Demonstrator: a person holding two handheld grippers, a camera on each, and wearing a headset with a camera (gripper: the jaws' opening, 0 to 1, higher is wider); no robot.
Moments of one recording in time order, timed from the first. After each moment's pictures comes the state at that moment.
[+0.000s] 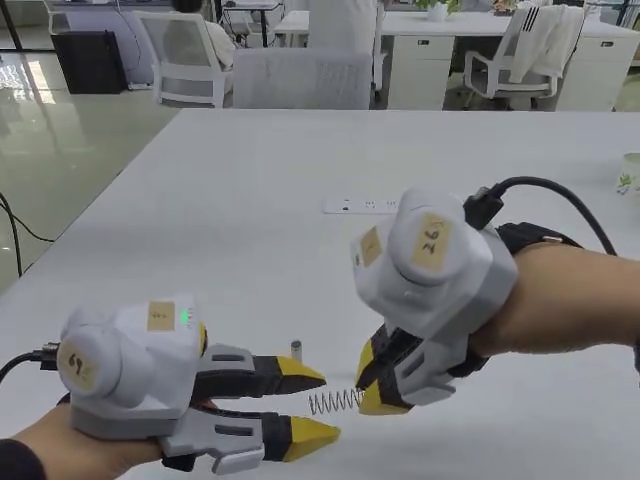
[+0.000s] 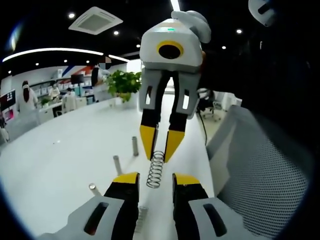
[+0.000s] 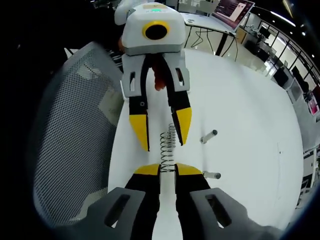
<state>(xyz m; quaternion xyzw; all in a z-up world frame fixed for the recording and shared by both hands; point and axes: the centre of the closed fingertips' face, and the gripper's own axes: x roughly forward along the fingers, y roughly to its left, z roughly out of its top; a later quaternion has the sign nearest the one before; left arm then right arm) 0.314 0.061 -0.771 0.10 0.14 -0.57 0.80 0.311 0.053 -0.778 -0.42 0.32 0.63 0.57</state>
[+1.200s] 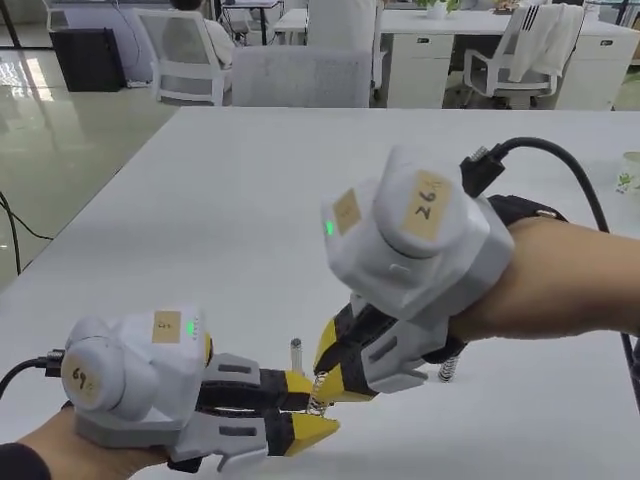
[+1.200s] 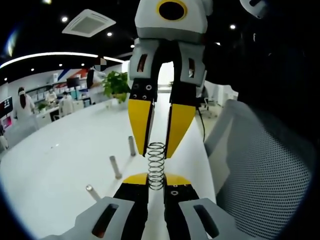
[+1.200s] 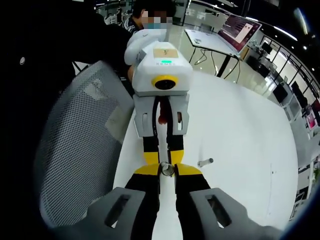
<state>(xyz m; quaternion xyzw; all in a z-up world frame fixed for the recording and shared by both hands) 0.309 0.058 -0.775 0.12 0.13 -0.58 0.79 0.296 0.088 -0.742 -0.41 0.26 0.66 0.58</state>
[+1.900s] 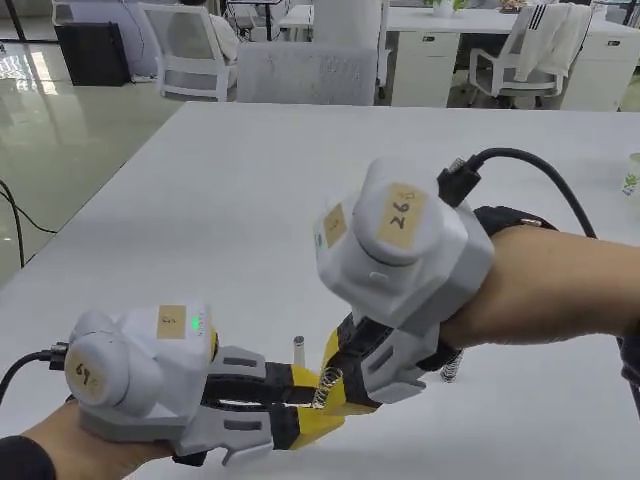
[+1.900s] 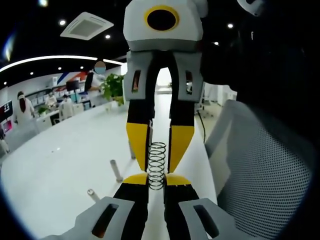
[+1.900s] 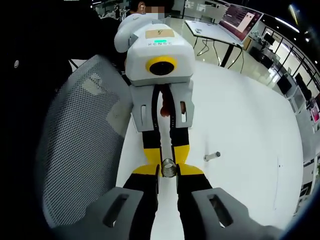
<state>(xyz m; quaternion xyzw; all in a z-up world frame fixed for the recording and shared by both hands) 0.309 0.055 -0.771 0.13 0.12 -0.58 0.79 0.295 0.084 -0.760 -0.41 0.30 0.65 0.56</state>
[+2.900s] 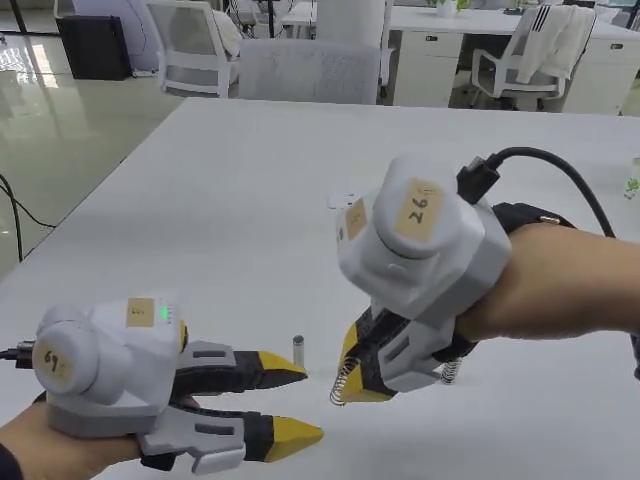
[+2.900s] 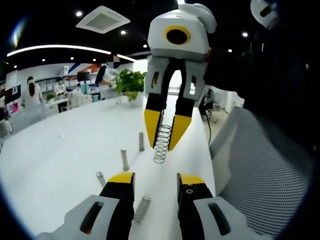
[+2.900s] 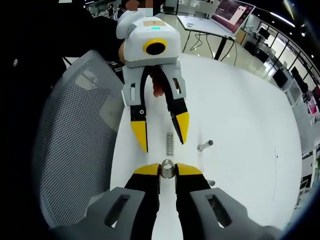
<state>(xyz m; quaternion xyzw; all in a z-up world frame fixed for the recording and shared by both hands) 0.315 0.086 -0.776 0.08 0.15 -0.55 0.82 0.313 0.067 -0.763 -0.41 0.31 0.63 0.58</state>
